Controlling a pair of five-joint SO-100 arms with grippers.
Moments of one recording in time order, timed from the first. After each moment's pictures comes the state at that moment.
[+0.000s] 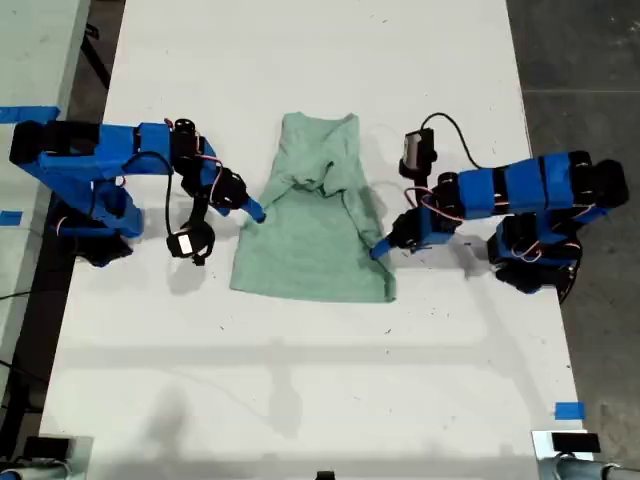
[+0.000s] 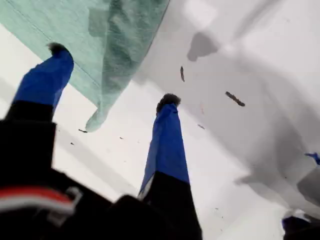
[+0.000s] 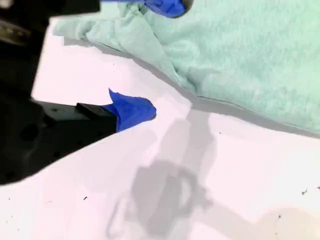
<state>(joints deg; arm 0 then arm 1) -2.5 102.3 107.7 70.8 16.8 4.7 109.7 123.0 71.5 -17.1</state>
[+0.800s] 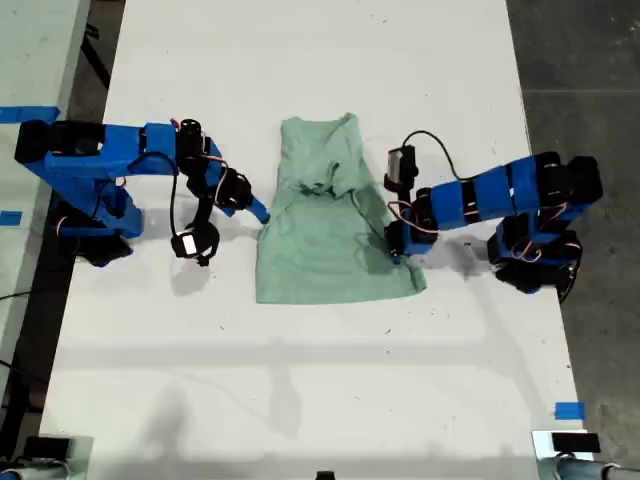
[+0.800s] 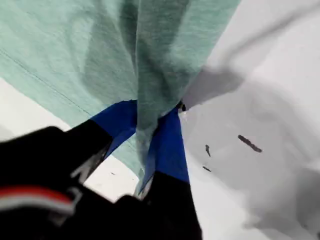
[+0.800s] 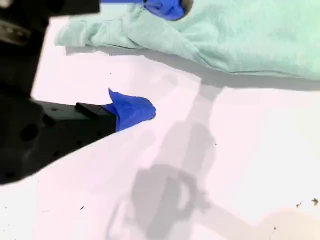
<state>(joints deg) -1.8 99.6 104.5 70.9 16.9 4.7 94.7 122.1 60.9 -17.1</state>
